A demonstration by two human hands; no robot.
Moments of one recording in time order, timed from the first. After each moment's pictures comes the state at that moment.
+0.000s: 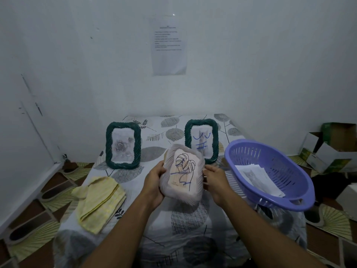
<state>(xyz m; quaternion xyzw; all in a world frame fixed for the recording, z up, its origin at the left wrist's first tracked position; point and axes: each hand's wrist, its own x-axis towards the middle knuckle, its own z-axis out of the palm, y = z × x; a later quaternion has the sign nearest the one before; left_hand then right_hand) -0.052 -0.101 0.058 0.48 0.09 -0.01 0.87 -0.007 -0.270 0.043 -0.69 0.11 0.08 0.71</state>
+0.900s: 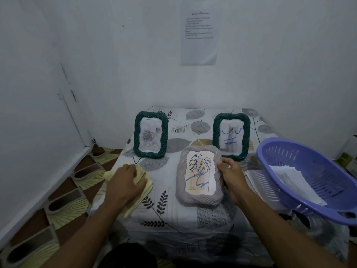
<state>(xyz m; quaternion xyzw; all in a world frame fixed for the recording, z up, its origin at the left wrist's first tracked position) -0.093 0.067 0.006 0.97 0.13 0.20 0.11 0.002 -0.236 0.030 -0.69 0.06 0.05 0.72</state>
